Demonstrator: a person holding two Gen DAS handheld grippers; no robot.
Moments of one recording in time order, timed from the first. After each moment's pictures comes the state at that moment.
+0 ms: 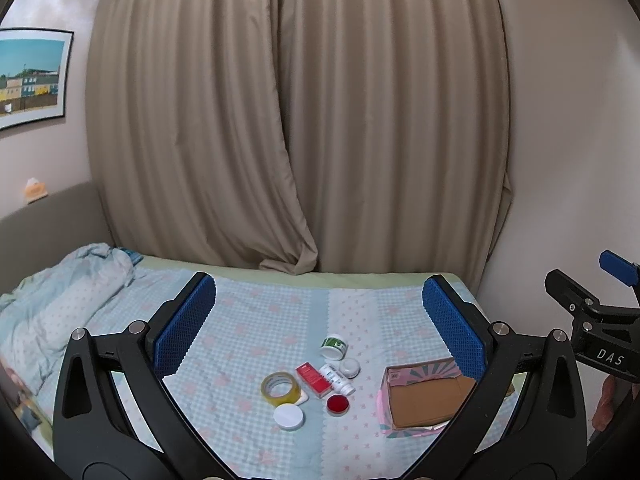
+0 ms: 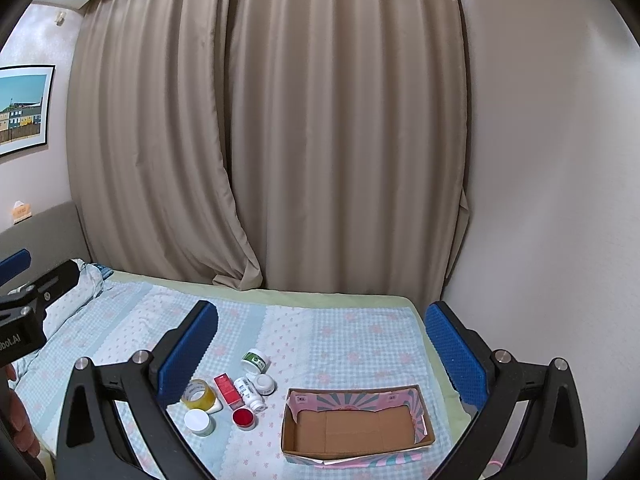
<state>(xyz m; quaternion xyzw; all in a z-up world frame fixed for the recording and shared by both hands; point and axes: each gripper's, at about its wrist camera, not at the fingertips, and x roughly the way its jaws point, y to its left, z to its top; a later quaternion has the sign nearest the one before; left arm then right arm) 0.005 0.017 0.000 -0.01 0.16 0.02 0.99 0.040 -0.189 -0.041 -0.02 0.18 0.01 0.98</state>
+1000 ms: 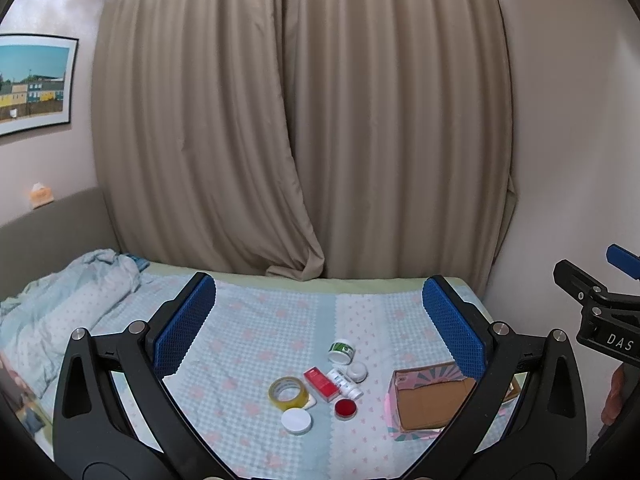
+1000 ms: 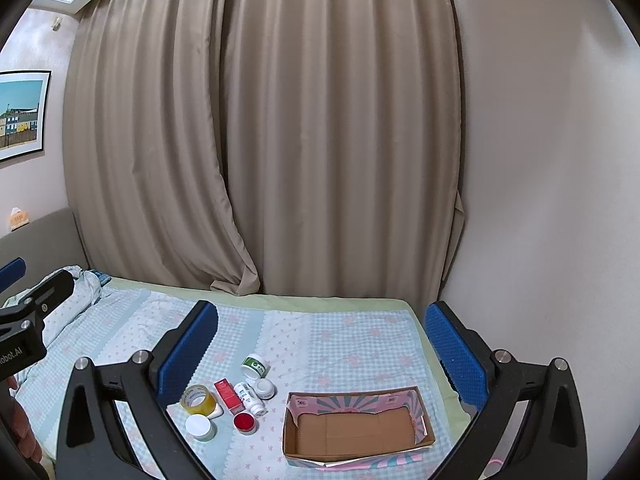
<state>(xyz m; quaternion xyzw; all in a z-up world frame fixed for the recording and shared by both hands) 0.000 0.019 -0.008 0.00 0.15 0.03 0.99 0.042 -0.191 -0.040 -0.01 0.17 0.00 0.98</state>
